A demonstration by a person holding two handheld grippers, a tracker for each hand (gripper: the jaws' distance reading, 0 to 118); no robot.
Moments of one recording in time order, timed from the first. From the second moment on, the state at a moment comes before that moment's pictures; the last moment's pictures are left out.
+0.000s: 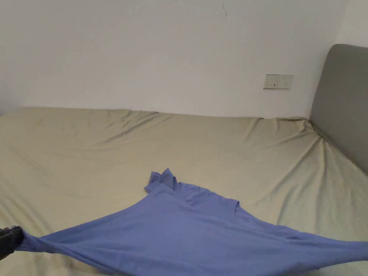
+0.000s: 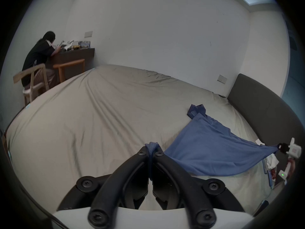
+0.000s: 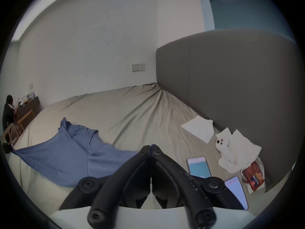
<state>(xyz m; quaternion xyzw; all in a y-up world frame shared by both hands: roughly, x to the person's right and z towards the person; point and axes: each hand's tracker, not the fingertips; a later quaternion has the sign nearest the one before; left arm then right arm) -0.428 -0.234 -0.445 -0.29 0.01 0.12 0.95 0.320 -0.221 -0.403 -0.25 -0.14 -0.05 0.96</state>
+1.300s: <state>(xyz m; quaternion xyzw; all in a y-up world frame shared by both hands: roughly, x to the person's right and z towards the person) -0.460 -0.313 -0.290 -0.39 0.04 0.16 0.90 0.336 -0.300 -0.210 -0.34 -0.17 -0.06 0.92</state>
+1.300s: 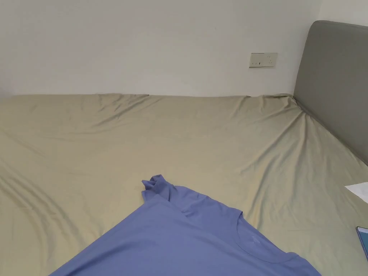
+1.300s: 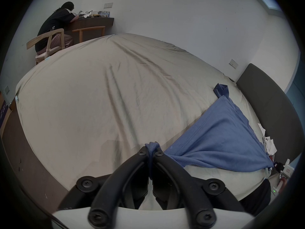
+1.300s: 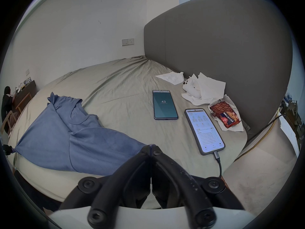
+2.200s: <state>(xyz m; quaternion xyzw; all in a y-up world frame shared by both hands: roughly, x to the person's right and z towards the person) -0.403 -0.177 -0.293 -0.22 -0.06 0.08 0.97 0.329 -0.199 -0.211 -0.22 -0.17 0.03 0.96</state>
